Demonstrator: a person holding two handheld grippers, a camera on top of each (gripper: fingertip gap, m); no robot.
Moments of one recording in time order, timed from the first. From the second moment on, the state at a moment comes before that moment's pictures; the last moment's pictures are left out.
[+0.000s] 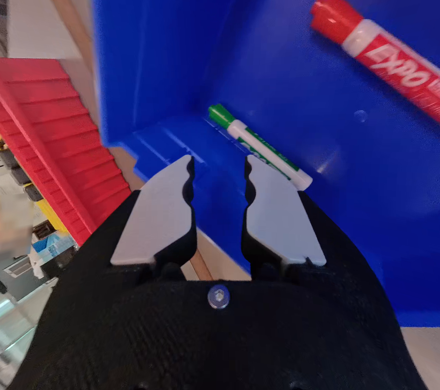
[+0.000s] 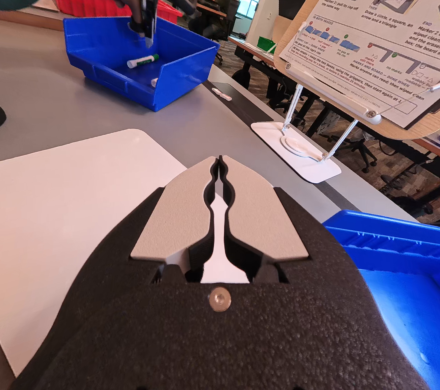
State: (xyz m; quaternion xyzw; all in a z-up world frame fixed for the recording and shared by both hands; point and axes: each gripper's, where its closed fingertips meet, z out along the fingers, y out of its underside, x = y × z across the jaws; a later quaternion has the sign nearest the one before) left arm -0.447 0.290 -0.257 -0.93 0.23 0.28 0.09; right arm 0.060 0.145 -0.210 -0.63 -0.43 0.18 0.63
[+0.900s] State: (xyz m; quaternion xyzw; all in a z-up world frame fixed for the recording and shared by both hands) left arm -0.498 0.166 -0.235 -0.97 0.06 0.00 0.23; right arm 0.060 0.146 -0.209 -0.63 -0.43 0.19 0.62
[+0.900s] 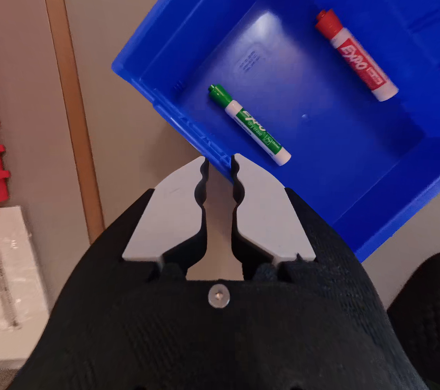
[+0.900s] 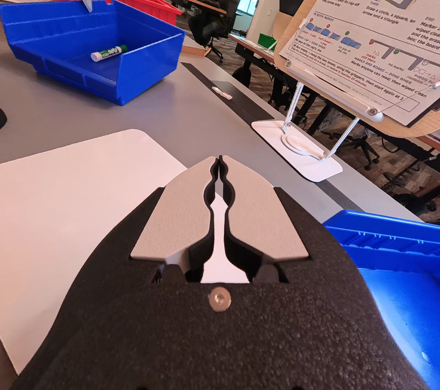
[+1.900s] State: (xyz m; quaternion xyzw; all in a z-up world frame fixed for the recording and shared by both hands) left arm -0.393 0.269 -0.174 -0.88 0.11 -0.10 0.45; right arm 0.064 0.151 -0.213 -0.64 -0.43 0.18 0.62
